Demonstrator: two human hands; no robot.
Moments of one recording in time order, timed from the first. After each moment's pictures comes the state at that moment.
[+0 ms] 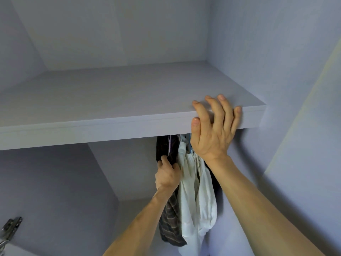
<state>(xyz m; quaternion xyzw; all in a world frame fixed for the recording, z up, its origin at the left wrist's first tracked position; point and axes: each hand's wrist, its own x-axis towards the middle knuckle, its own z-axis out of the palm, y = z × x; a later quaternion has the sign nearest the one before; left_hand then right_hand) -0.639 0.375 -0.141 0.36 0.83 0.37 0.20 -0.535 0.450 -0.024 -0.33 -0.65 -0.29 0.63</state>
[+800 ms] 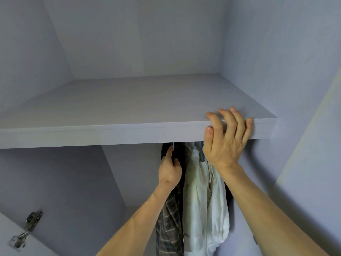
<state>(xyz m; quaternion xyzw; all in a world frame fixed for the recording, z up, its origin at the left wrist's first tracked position) -0.670 0.362 -0.105 0.42 0.75 0.48 0.18 -0.532 0.445 -0.023 -0.34 -0.65 -0.29 0.61</state>
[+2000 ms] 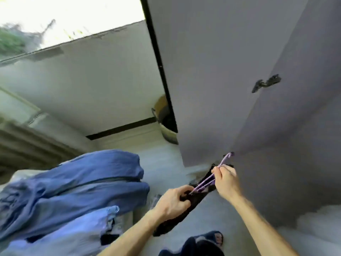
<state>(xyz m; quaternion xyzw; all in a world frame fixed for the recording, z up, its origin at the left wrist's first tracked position) -0.522 -0.171 -0.273 -0.06 0.90 0.35 0.27 -0.618 0.027 -0.301 -0.01 -0.92 0.36 -0.17</state>
